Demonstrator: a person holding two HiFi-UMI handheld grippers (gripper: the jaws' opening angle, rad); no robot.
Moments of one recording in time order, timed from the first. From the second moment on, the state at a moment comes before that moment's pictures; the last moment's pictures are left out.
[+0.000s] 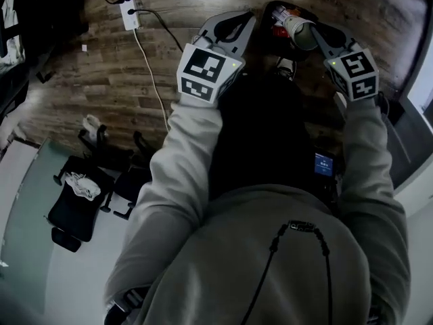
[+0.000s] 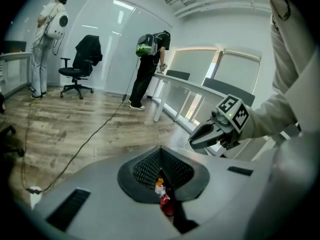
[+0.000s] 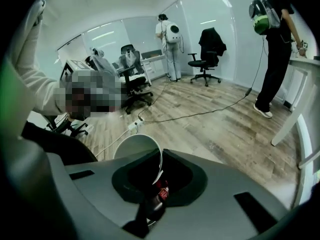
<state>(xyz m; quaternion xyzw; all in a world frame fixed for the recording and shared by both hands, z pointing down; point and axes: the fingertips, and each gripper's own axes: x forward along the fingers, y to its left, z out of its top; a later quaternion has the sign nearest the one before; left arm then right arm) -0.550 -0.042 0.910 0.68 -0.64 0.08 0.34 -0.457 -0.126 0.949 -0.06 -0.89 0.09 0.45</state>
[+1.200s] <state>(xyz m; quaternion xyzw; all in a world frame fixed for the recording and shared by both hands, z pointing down) -0.532 -0.027 0.990 0.67 -0.65 0.07 0.35 -0.419 -0.095 1.087 -0.11 -0.85 0.14 0.49</state>
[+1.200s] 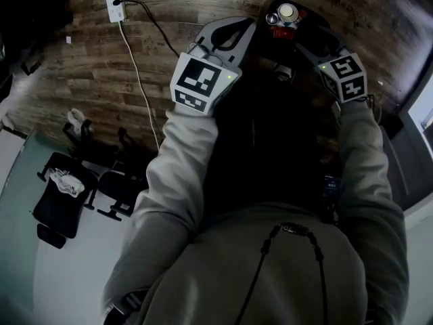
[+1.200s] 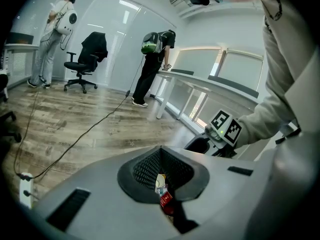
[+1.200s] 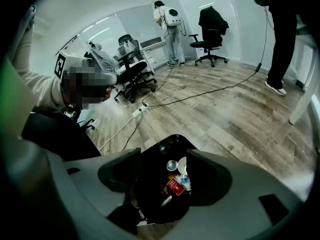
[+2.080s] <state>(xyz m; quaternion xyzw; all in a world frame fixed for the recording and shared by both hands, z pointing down) -0.490 0.011 0.736 0.66 -0.66 0.05 0.36 -0.418 -0.093 0.786 -0.07 -0.89 0.11 0.44</state>
